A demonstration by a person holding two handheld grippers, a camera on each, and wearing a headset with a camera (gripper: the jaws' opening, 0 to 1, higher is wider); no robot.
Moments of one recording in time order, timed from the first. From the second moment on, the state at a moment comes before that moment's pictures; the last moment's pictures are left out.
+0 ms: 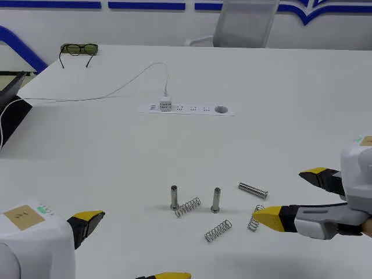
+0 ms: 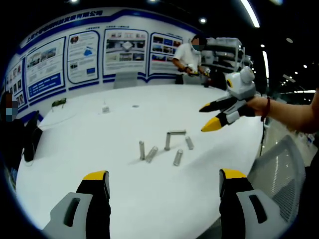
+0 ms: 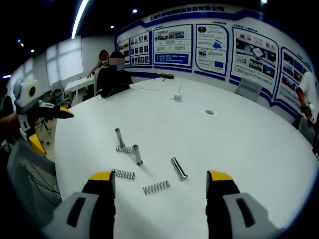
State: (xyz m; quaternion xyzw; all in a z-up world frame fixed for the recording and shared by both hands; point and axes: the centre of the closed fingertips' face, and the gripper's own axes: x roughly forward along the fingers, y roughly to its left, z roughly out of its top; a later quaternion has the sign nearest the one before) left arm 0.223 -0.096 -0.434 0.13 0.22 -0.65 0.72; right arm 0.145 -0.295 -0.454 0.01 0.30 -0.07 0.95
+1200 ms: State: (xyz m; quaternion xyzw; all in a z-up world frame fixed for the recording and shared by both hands) left arm 0.221 -0.113 -0.440 0.12 0.21 -0.66 0.71; right arm 0.208 -0.321 -0.501 0.03 0.31 -0.03 0.95
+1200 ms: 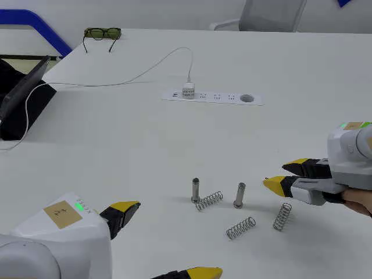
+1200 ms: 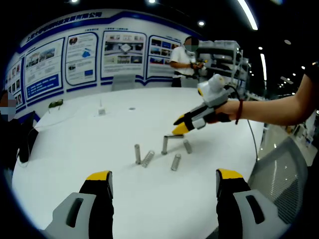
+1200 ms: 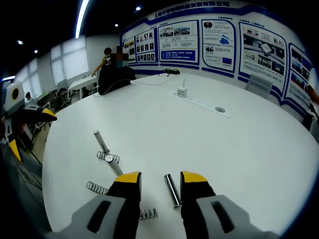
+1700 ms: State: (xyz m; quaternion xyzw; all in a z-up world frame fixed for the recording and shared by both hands) left arm 0.222 -0.120 -0.444 0.12 0.21 -0.66 0.71; right arm 0.217 -0.326 -0.529 0.02 0.35 -0.02 0.94
